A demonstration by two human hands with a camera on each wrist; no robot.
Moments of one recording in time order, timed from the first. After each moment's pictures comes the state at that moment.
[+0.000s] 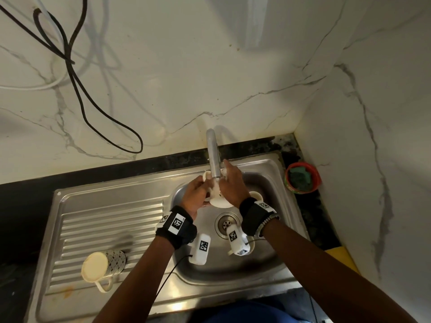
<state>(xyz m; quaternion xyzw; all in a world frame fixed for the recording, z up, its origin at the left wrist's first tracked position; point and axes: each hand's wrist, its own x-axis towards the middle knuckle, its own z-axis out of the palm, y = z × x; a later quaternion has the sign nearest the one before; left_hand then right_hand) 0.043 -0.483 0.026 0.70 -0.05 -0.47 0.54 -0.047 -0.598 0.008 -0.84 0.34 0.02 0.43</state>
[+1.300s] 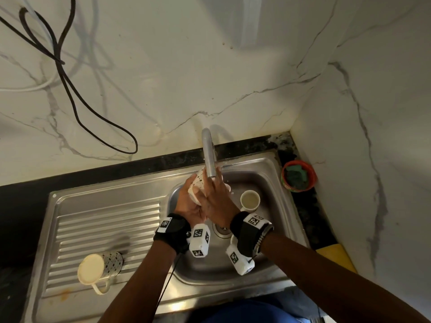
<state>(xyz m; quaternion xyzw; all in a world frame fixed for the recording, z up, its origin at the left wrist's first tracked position) 0.034 -0.473 0.024 0.39 0.18 -0.61 0.67 -0.057 -0.551 0.000 -0.95 0.16 -0.05 0.28</state>
